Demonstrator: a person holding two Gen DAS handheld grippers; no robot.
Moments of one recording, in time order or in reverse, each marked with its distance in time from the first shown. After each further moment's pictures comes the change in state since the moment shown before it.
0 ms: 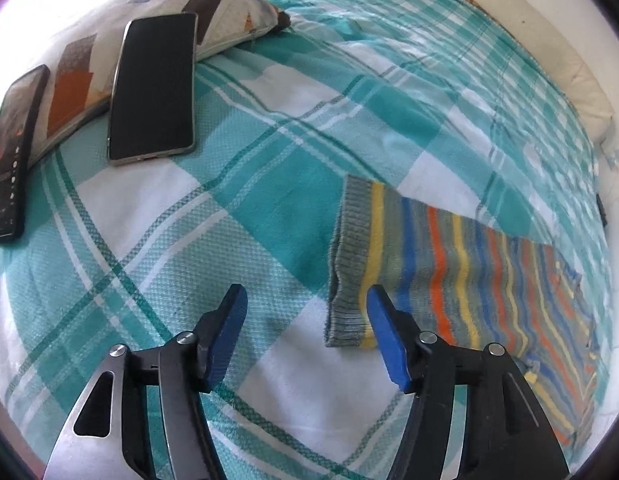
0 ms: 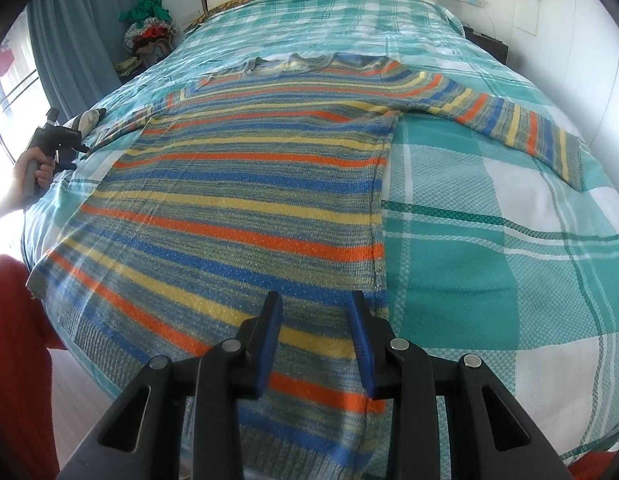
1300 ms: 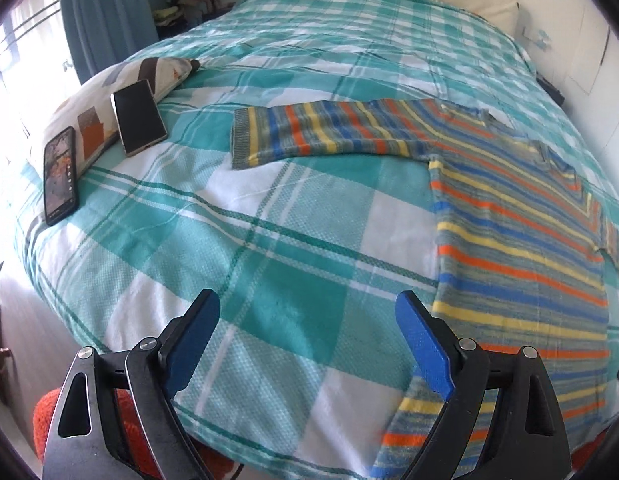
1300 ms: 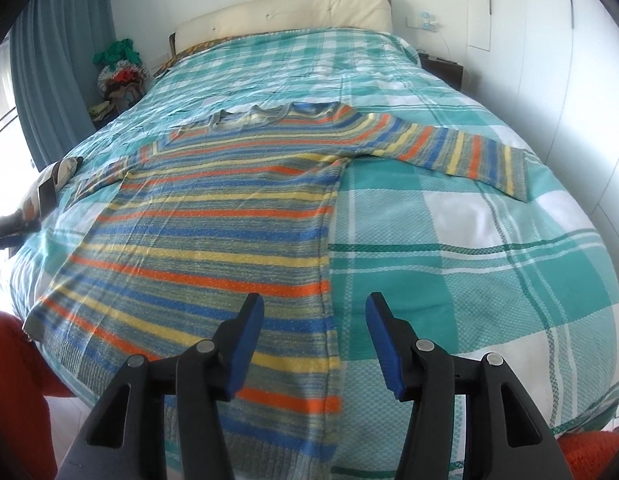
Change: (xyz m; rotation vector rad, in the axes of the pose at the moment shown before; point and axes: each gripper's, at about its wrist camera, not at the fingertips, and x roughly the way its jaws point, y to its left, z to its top) left arm -0.118 -0.065 -0.174 0.400 -0.078 0.049; right arm -0.040 -0.016 0.000 0.094 -0.157 -0.117
